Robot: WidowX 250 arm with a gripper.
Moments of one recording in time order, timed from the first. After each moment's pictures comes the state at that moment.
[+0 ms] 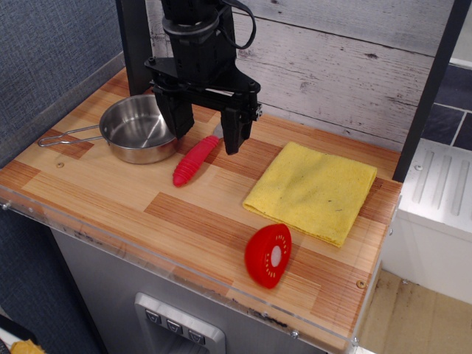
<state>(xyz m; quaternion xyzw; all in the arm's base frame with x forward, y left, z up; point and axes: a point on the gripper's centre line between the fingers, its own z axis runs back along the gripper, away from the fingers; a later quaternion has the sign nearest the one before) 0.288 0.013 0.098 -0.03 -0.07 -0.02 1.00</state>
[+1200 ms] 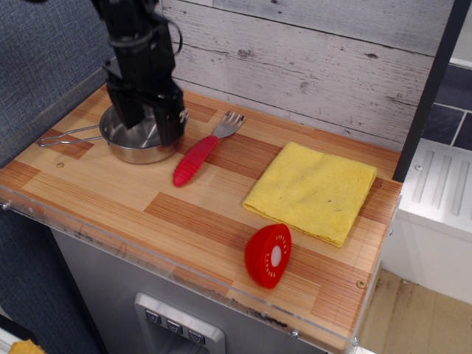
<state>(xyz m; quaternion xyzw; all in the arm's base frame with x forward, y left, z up) 0.315 0.105 0.050 0.00 -0.06 -0.08 0.99</state>
